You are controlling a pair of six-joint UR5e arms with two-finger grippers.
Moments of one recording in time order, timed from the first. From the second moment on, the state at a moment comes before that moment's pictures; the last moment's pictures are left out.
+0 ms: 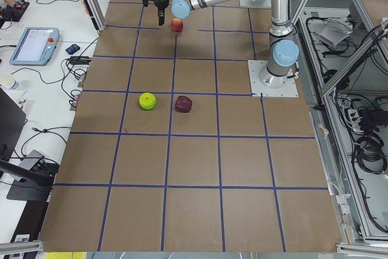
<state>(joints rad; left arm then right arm) -1.61 -1.89 -1.59 -1.07 1.39 -0.16 1.59 -1.41 1.65 -1.69 -1.54 0.14</state>
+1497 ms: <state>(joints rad) -0.94 -1.87 -1.80 -1.22 1.53 0.81 1.87 -1.07 1.57 -2.01 -1.44 0.60</state>
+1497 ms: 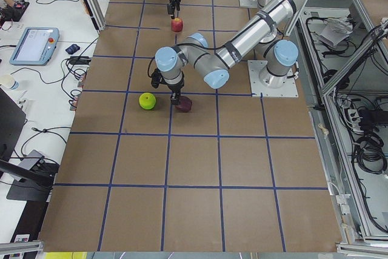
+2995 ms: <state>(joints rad) -1.03 -1.82 -1.90 -1.09 1.45 0.59 1.87 -0.99 1.57 -2.05 -1.39 0.59</state>
